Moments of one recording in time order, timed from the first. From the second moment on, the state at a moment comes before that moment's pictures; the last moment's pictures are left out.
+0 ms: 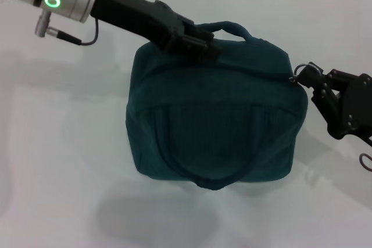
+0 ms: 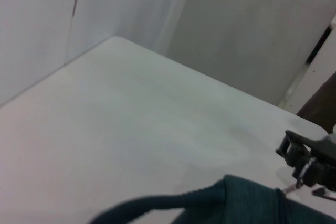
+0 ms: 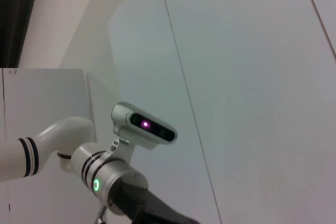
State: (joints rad) left arm -0.81 -2.00 0.94 0.98 2.05 1.72 -2.03; right arm 0.39 2.02 -1.88 -0.21 -0.31 -1.68 0.69
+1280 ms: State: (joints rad) left arm -0.85 -2.03 1.01 1.04 2.20 1.70 -2.09; right arm 0.37 2.03 -1.90 -0.21 -0.31 -1.71 0.70
